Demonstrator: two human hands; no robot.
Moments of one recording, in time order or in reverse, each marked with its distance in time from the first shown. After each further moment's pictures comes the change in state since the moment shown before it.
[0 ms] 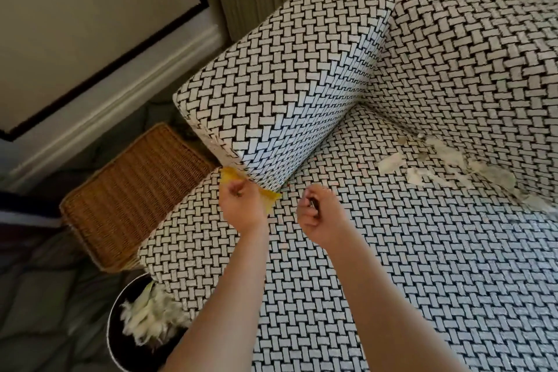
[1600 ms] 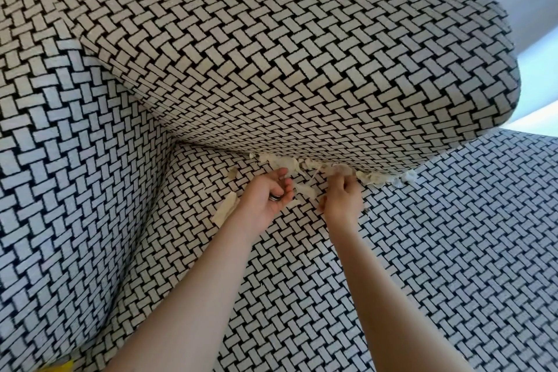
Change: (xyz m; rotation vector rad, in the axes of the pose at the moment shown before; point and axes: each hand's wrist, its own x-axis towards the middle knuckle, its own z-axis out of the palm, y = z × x) left_hand -0.146 -0.032 0.277 0.155 -1.115 -0.638; right_hand 0.010 -0.203 -0.214 -0.233 0.858 -0.769
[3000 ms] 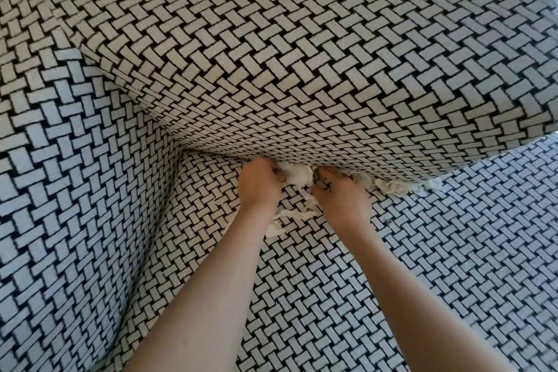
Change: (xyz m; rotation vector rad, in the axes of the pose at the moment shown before) left_hand 0.047 0.024 -0.012 1.394 0.423 0.600; right_hand 0.016 -0.009 0.016 -0.888 -0.176 -0.446
